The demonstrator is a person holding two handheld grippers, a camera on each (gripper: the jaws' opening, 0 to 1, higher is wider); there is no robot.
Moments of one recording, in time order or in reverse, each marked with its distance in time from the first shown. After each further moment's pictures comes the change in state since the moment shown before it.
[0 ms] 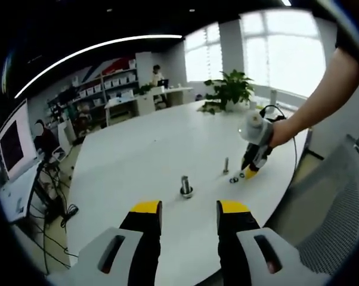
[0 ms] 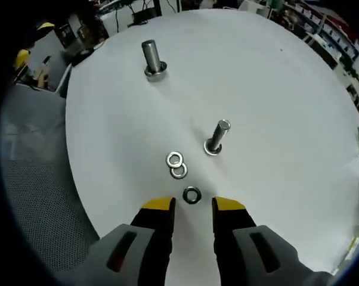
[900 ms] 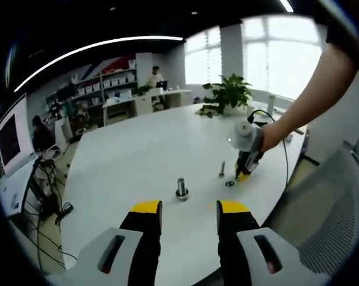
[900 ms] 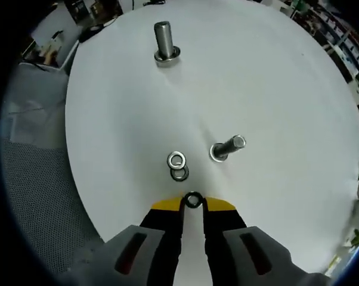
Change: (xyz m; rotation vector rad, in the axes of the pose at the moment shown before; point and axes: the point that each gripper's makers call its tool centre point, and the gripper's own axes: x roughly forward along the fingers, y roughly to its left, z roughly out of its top) left arm -0.001 -0.002 0.001 -0.038 -0.015 -0.031; right arm 0.001 0.002 0.008 -0.094 0.119 0.027
